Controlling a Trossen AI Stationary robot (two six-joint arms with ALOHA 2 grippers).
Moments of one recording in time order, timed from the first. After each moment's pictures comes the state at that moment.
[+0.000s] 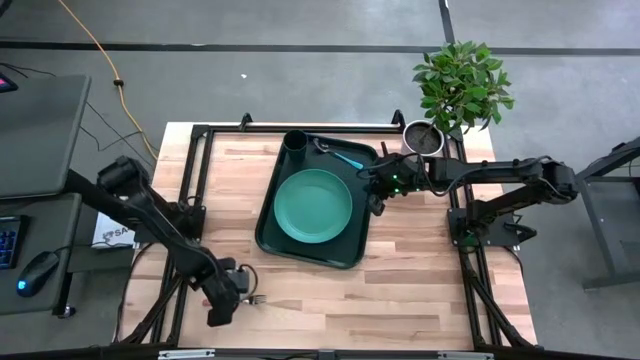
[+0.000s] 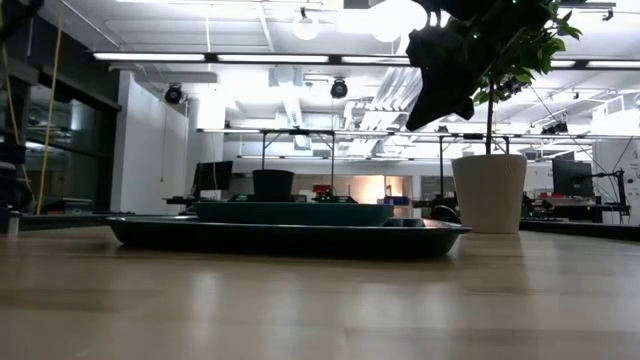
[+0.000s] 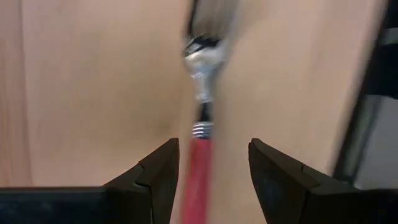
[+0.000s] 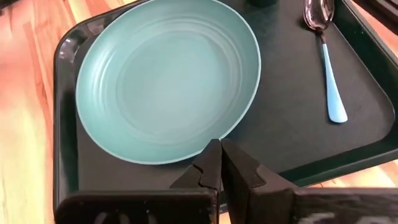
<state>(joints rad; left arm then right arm) -0.72 1.49 0.71 -0.44 0.08 -1.02 -0.16 1.26 0.89 -0.44 0.07 0.34</state>
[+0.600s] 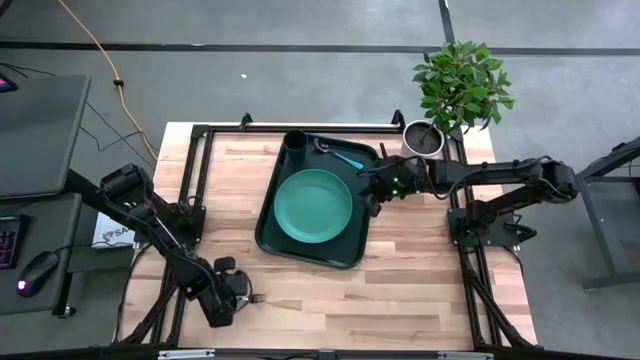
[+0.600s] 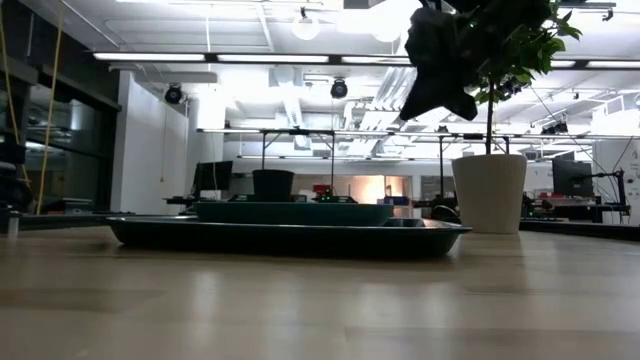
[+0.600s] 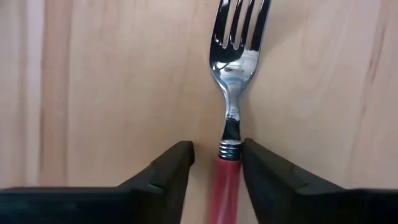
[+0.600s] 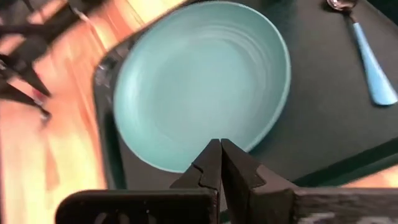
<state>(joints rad) -0.80 1.59 0.71 -0.47 -0.15 -1.03 -0.12 1.26 0.89 -0.38 0.02 0.55</state>
